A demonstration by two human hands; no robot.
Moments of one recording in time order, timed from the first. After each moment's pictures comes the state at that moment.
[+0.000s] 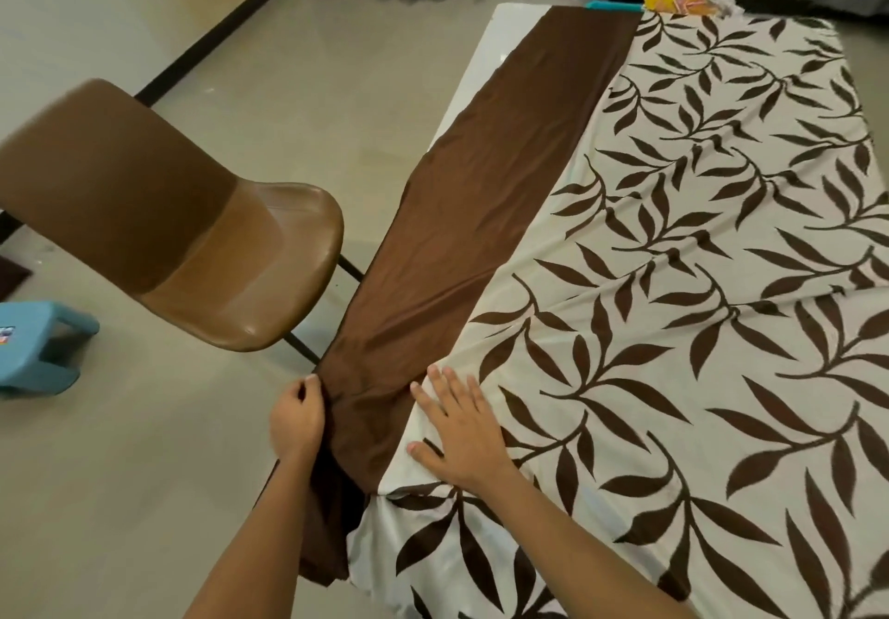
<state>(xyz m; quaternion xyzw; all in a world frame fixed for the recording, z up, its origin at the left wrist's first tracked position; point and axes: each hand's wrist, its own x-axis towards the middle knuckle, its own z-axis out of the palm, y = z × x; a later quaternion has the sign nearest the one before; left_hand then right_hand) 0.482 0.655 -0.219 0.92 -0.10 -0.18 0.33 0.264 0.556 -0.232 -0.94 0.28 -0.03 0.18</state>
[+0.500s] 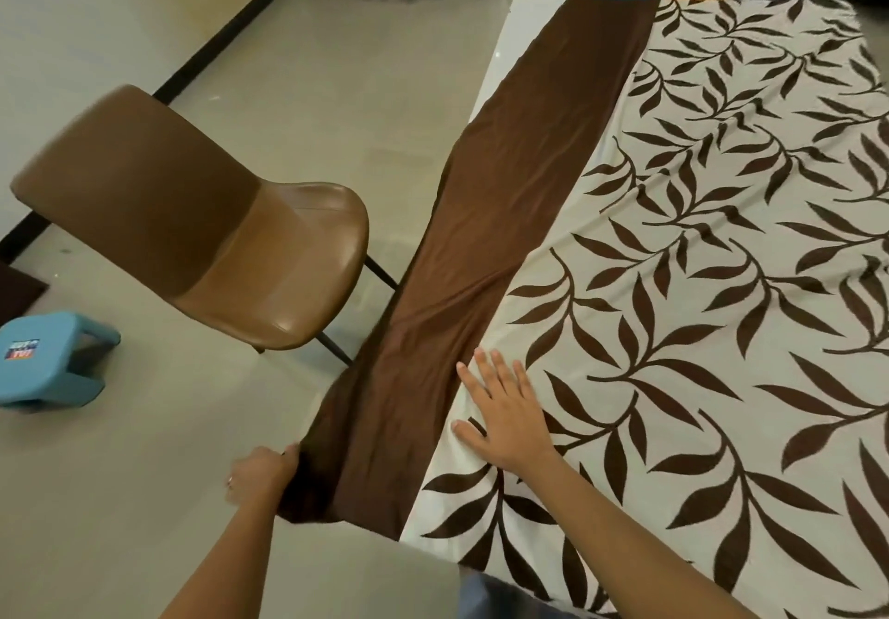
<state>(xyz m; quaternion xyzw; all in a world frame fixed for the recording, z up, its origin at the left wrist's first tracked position) 0.587 0.782 -0.243 0.97 -0.04 -0.24 0.00 0.297 0.588 -0.227 -0.93 0.34 -0.01 0.16</state>
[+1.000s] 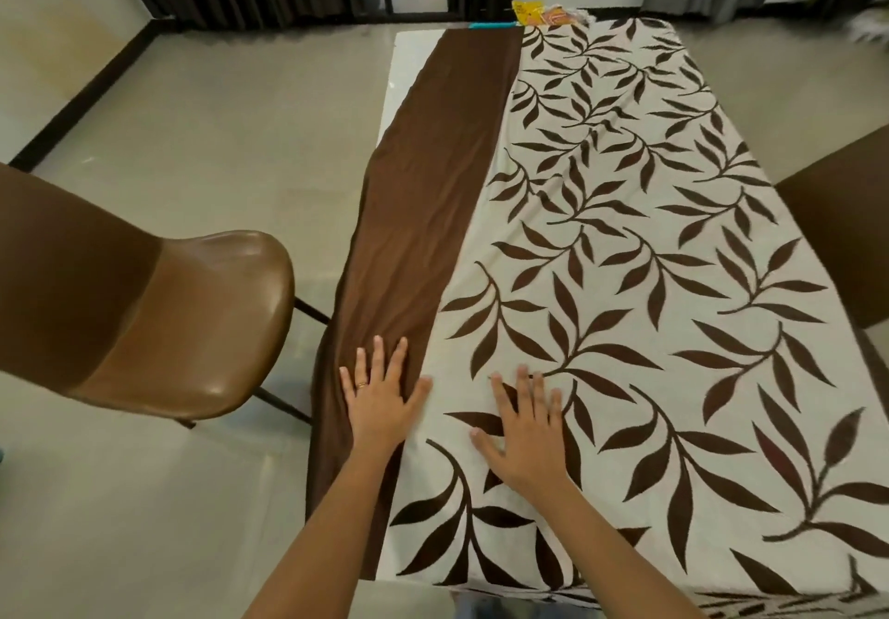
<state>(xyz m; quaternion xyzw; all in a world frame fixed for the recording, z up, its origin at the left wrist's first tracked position) 0.462 0.612 -0.220 0.80 -0.58 -0.15 0.06 0.237 0.613 -0.226 -0.81 0.57 -0.03 0.14</state>
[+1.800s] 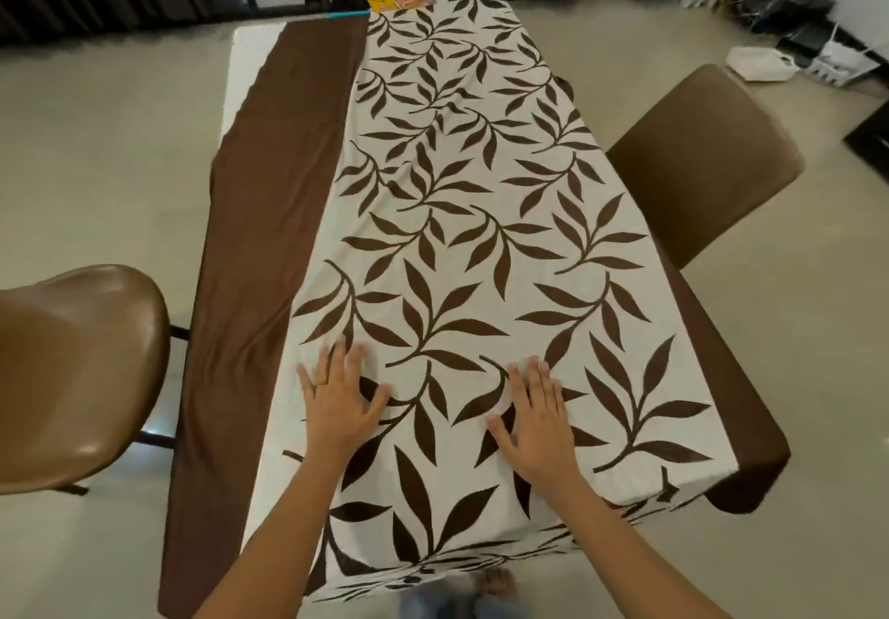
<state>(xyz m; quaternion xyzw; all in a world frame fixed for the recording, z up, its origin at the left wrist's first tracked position) 0.333 0.595 -0.212 0.72 -0.68 -0.11 0.10 0.048 0.631 -0.227 -0.73 0.66 -0.10 0.13</state>
